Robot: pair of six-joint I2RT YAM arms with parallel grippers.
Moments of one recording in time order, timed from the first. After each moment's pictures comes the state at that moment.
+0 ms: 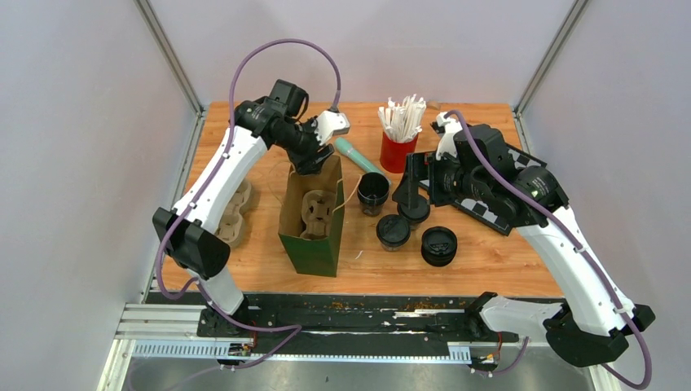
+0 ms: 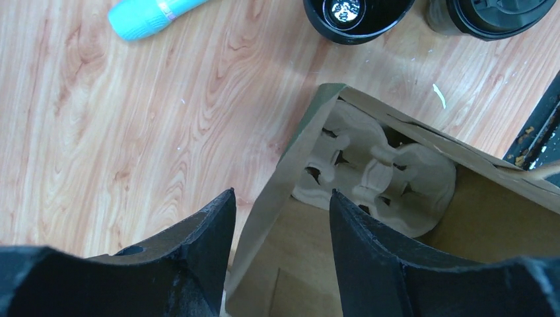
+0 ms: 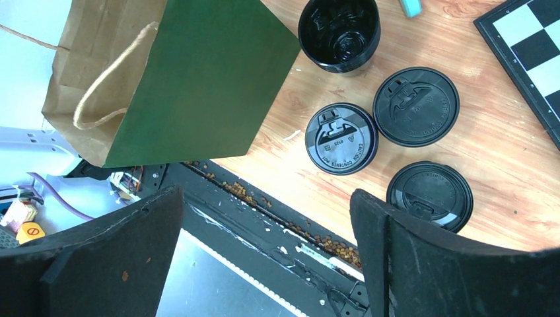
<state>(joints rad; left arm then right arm) -0.46 1.69 1.88 -1.19 0.37 0.65 0.63 1.16 1.61 -1.12 -0.11 0.41</state>
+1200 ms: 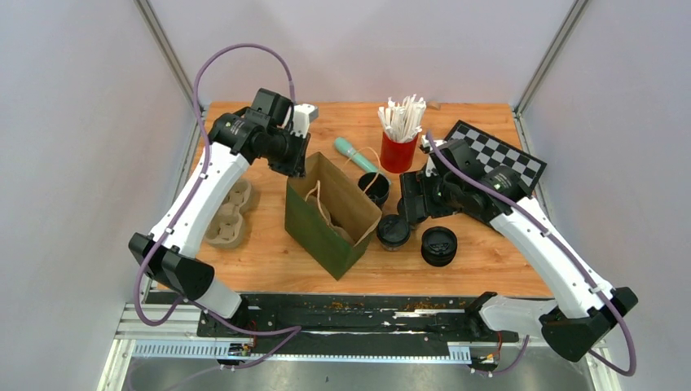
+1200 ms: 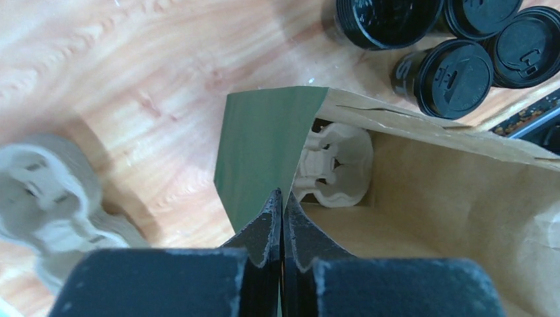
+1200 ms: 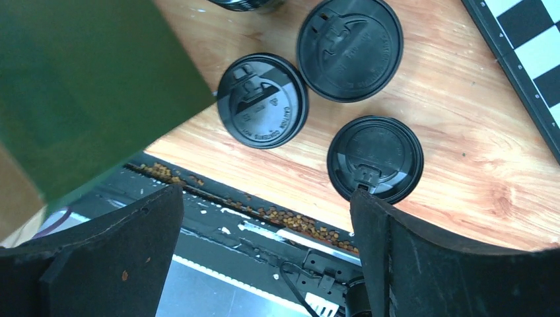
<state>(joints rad) -0.46 1.54 1.80 -1.21 0.21 -0.03 0.61 1.18 1.41 -1.15 0.00 0.36</state>
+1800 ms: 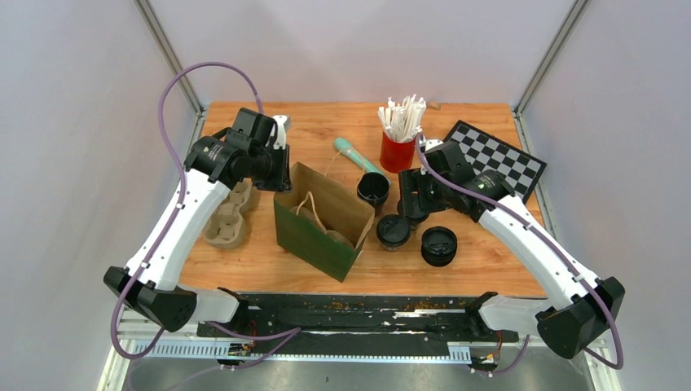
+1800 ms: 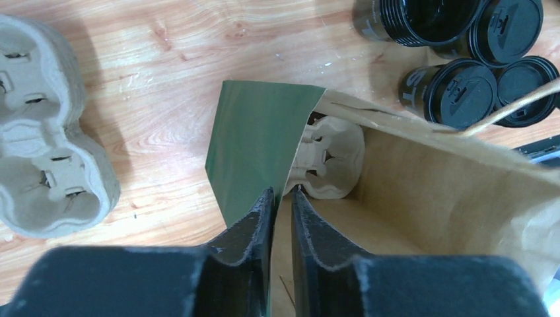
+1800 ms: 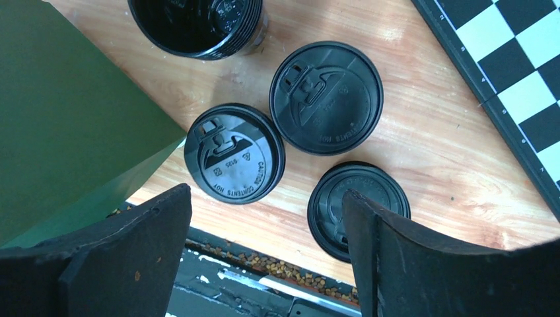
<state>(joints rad) -0.46 1.35 1.62 -1.22 0.09 -0.32 0.56 1.21 1.24 -0.93 0.03 0.31</state>
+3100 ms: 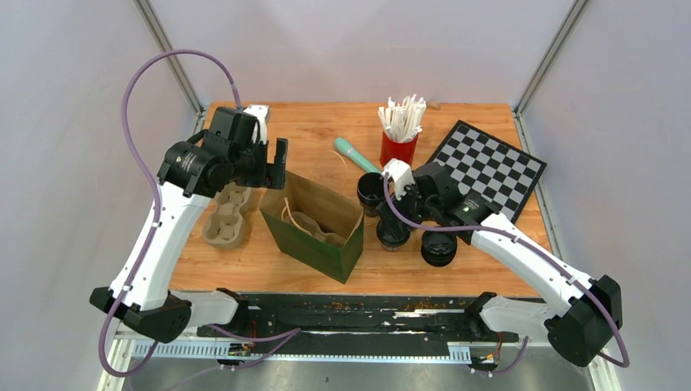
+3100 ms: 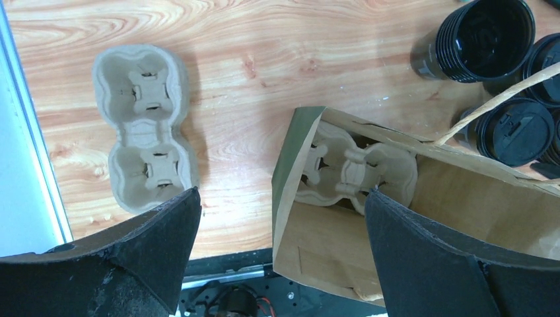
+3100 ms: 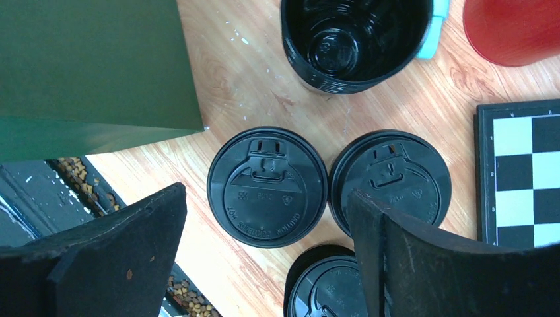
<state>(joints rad) -0.46 1.28 1.73 -1.30 -0.14 -0.26 0.65 1.15 0.98 -0.57 -0.16 -0.13</state>
